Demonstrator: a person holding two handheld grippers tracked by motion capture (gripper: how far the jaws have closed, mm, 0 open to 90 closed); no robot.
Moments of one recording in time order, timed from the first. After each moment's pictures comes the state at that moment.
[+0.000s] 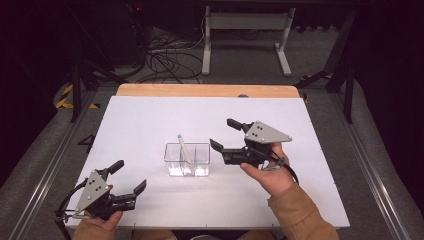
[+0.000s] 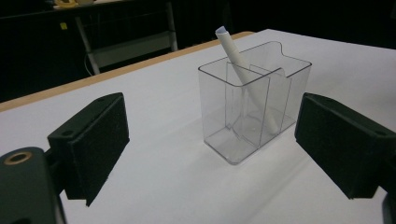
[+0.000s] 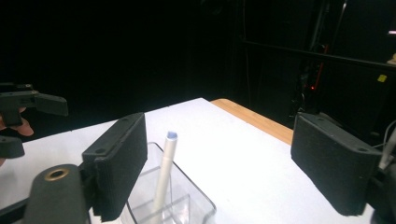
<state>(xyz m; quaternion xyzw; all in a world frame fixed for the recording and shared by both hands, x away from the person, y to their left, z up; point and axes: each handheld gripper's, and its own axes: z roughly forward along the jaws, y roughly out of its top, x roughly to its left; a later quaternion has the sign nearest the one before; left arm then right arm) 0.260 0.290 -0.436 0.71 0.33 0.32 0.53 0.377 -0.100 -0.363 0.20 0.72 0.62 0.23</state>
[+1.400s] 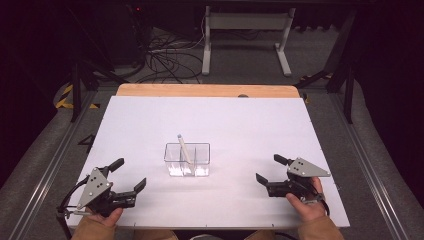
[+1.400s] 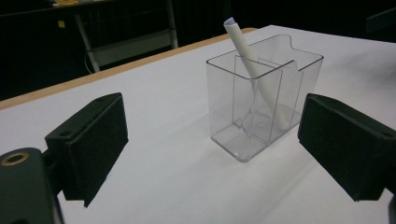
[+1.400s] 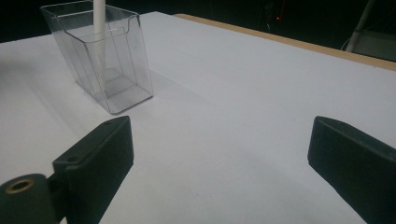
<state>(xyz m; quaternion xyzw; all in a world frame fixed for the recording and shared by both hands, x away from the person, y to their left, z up) 0.270 0.295 -0.443 0.71 0.33 0.33 0.53 0.347 -0.218 -0.460 0.30 0.76 0.54 0.23</state>
